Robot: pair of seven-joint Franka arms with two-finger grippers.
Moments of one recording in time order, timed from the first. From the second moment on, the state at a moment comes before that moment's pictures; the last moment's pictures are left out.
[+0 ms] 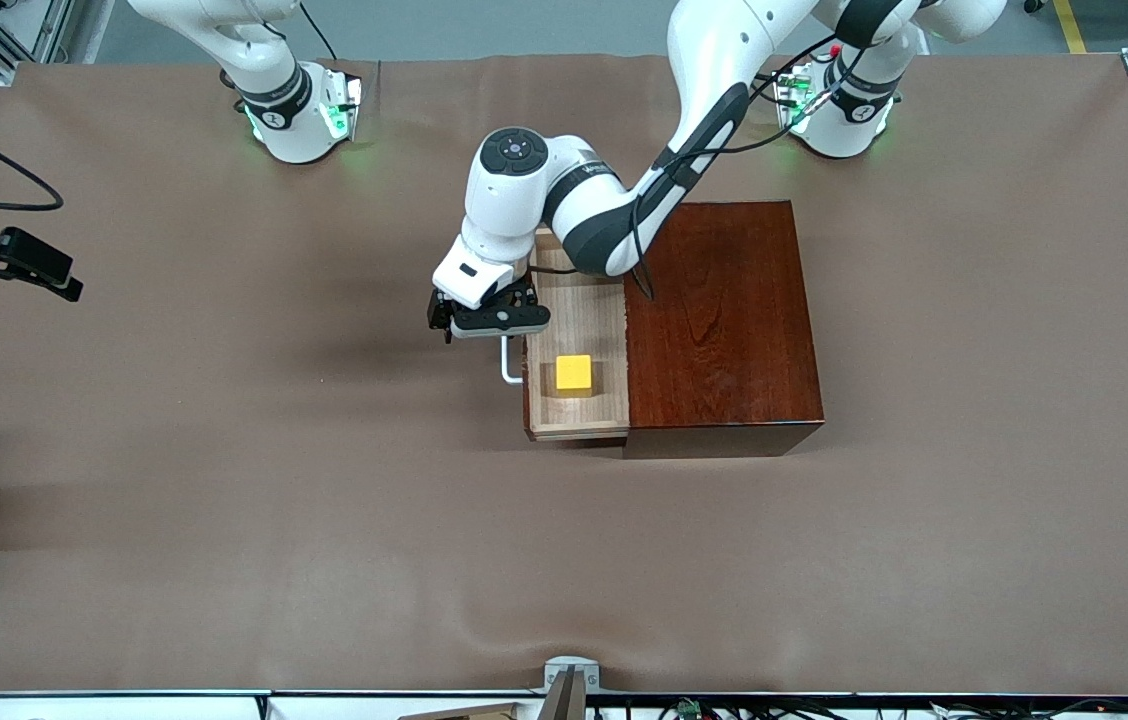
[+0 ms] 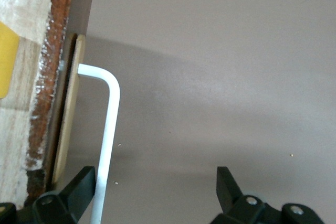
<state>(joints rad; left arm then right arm) -0.84 0.77 -0.15 -1.33 0.18 2.43 -1.24 0.00 0.06 -0.02 -1.48 0.02 1.55 0.06</state>
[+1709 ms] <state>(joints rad) -0.62 0.57 -0.14 -1.22 0.03 2.37 -1.24 0.02 0.07 -0.02 -1.49 0.03 1.56 0.06</state>
